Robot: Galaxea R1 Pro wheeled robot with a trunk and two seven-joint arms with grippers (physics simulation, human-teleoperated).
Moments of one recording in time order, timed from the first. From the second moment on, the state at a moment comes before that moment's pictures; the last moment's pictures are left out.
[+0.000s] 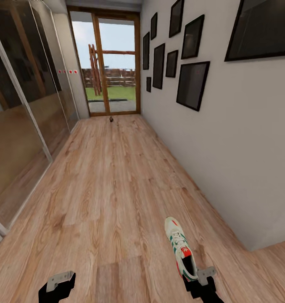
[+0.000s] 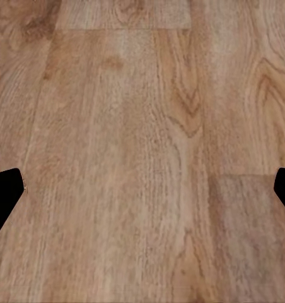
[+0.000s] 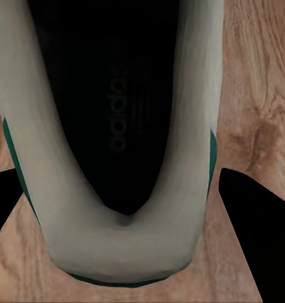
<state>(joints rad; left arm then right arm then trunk) -0.21 0.10 0.19 -0.57 0.08 -0.26 -0.03 -0.39 -0.07 0.25 -0.23 -0.07 -0.44 0.05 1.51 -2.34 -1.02</state>
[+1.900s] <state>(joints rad) -0.21 0.10 0.19 -0.57 0.08 -0.26 -0.03 -0.39 -0.08 0.24 -0.24 -0.07 -0.44 0.04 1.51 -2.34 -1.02</state>
